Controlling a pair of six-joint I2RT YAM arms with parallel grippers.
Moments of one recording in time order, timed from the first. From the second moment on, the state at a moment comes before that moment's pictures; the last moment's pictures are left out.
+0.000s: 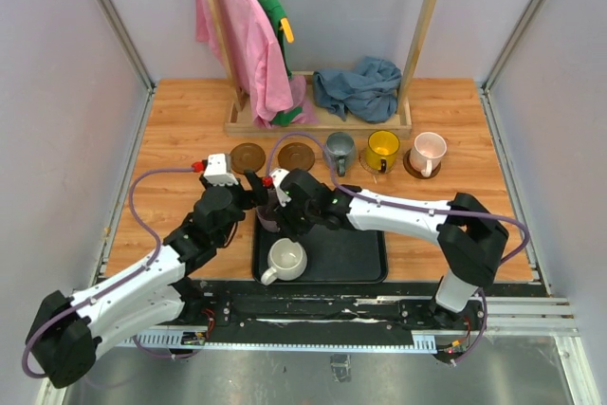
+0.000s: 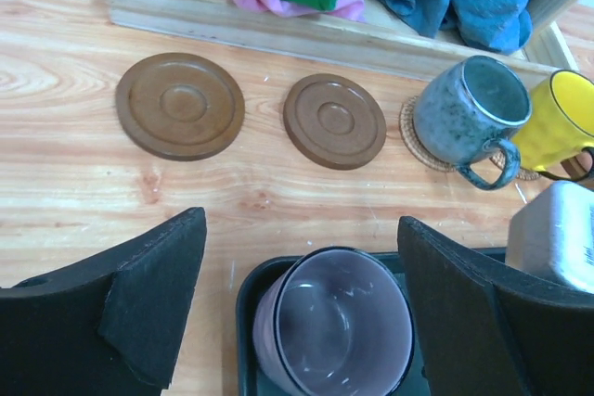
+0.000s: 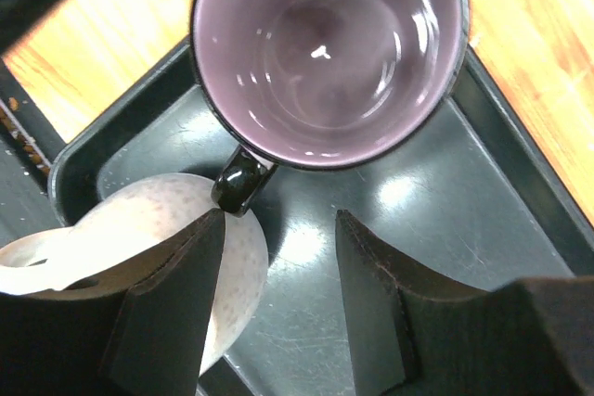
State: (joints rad) left arm -0.70 0.86 0.39 0.25 -0.52 -0.44; right arm 1.06 1.67 1.13 -0.32 -0.02 0.16
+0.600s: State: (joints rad) left arm -0.70 0.67 0.36 -0.07 -0.54 -0.59; right arm 1.07 1.73 1.18 -0.29 -0.12 0.13
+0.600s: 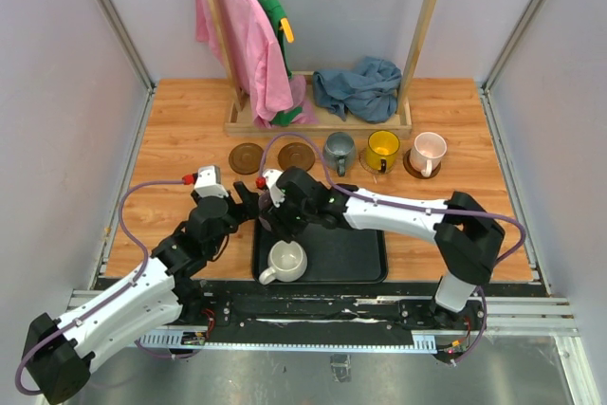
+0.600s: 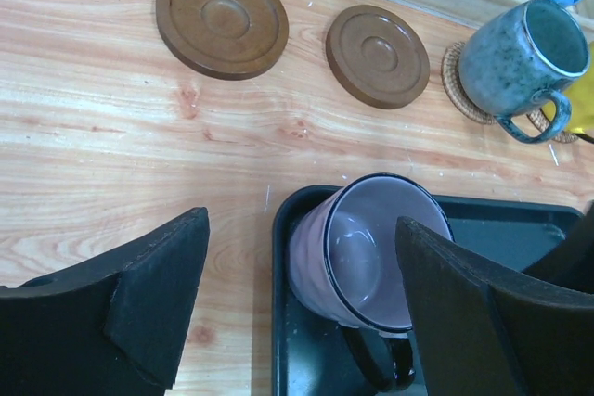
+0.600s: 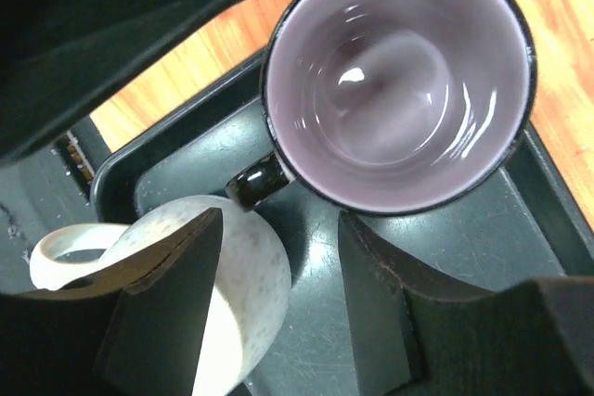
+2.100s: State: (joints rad) left arm -0.82 1.08 0.55 -0.29 -0.32 -0.72; right arm 1.05 1.06 0.89 -0.35 0.58 0.12
